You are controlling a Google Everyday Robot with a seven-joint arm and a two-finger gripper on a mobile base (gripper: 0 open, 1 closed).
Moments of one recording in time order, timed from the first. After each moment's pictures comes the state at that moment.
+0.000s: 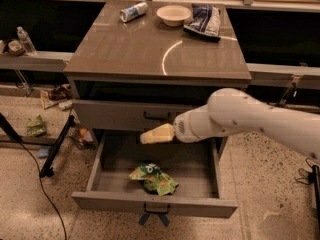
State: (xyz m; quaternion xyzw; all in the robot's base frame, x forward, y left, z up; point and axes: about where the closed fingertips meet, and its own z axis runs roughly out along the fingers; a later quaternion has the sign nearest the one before) arm 0.549 -0.014 0.687 -0.18 0.91 0.29 0.23
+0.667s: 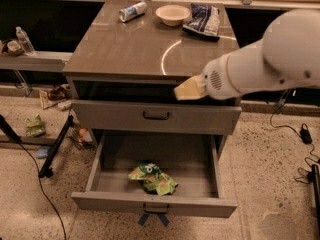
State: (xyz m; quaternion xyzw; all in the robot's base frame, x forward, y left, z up) arm 0.533 -0.070 0.887 -0.25 0.88 0.21 0.34
